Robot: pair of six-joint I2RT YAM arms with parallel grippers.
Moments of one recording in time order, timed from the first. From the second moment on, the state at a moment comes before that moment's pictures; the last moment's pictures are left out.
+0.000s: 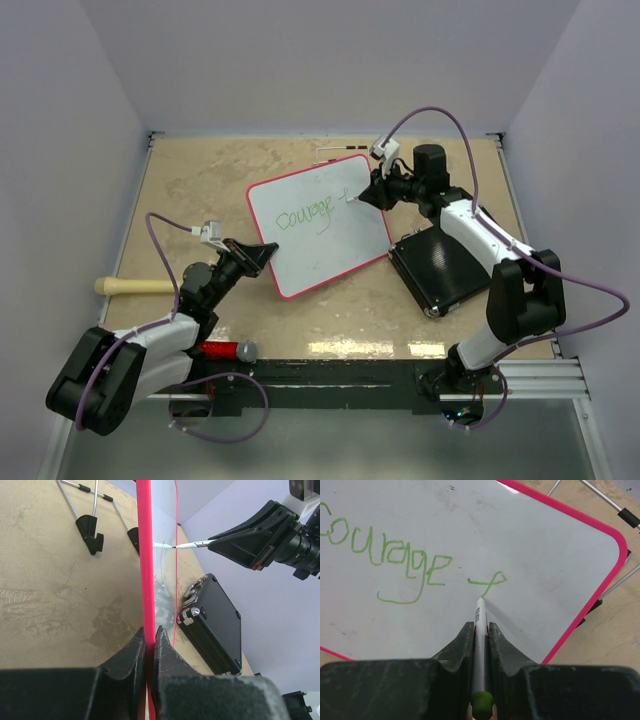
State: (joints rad) left arm -0.38 1.09 0.10 1.01 0.21 -0.80; right arm 0.28 1.58 1.17 -0.10 -0.61 -0.24
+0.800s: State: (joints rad) left arm -0.38 1.09 0.10 1.01 0.21 -0.80; right arm 0.28 1.58 1.19 -0.09 -0.52 -0.21
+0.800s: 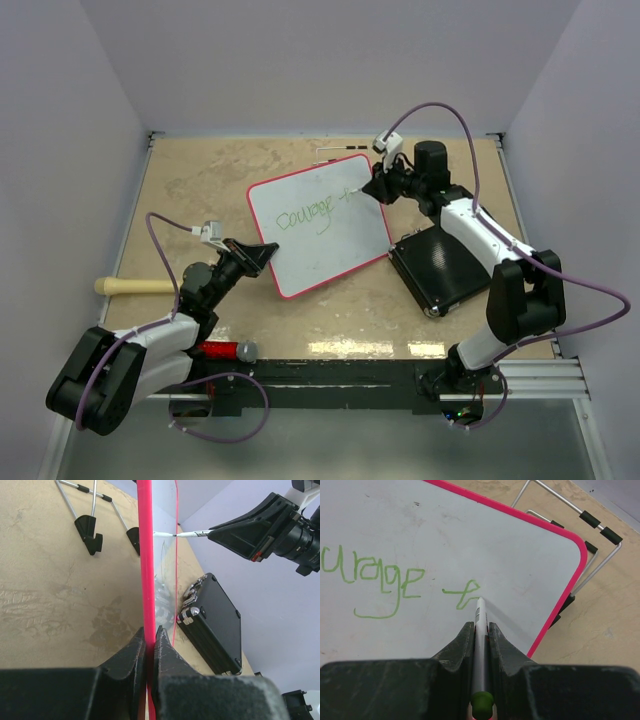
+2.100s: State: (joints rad) left arm -0.38 1.10 0.10 1.02 0.22 -0.80; right arm 0.26 1.60 1.21 -0.12 -0.56 -0.21
